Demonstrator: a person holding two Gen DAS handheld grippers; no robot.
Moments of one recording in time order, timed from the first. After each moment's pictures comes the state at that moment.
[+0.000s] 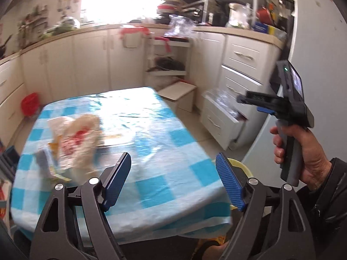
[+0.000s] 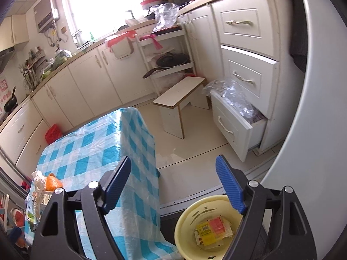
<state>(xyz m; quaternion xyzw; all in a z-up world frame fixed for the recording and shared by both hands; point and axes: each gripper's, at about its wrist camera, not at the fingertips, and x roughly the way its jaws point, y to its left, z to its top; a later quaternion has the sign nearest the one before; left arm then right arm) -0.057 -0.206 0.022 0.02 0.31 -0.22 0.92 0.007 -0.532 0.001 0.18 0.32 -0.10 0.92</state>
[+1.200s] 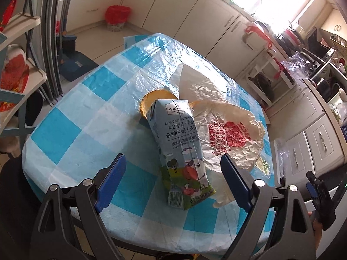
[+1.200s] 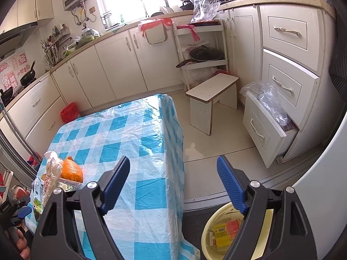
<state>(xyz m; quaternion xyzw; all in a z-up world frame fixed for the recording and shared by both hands) 0.040 -0.014 -0.055 -0.26 0.43 0.02 0.87 0.042 -0.462 0.001 0.14 0.34 -0.03 0.93</state>
